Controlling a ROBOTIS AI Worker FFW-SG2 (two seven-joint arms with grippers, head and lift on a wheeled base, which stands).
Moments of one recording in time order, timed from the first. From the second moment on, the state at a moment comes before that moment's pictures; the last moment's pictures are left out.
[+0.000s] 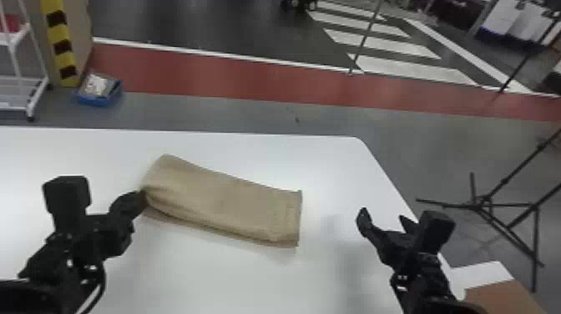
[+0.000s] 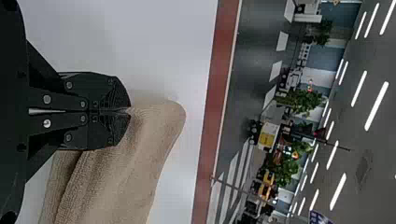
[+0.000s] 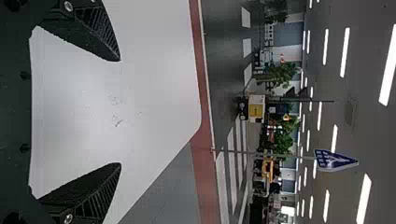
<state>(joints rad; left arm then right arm) -0.03 0.07 -0.23 -1.54 0.30 0.34 -0.02 0.23 -0.08 -0.42 -1.71 -0.14 0.21 0.09</state>
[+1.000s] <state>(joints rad) 0.34 0.12 -0.16 -2.01 0.25 0.55 -0.01 0.18 -0.08 -0.32 -1.72 -0.09 0.26 0.06</state>
